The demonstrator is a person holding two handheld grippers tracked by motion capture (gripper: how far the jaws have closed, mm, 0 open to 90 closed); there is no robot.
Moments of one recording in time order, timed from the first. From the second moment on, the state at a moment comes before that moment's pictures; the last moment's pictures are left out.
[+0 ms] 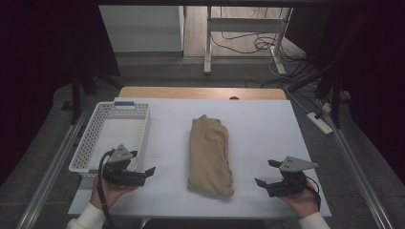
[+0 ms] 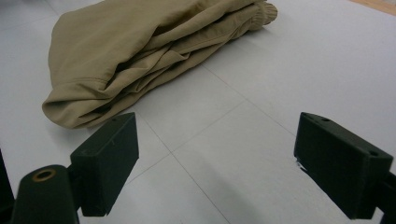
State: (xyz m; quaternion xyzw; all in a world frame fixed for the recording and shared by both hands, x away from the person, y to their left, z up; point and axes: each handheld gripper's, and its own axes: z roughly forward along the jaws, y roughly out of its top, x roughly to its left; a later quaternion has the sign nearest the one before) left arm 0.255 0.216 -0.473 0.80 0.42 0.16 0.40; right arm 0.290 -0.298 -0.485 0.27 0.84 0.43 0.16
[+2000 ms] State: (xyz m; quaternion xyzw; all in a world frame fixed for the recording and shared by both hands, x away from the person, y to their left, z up) left arm 0.254 0.214 -0.474 0.80 0.42 0.16 0.40; right arm 0.275 -0.212 -0.466 0.18 0.87 0.44 0.11
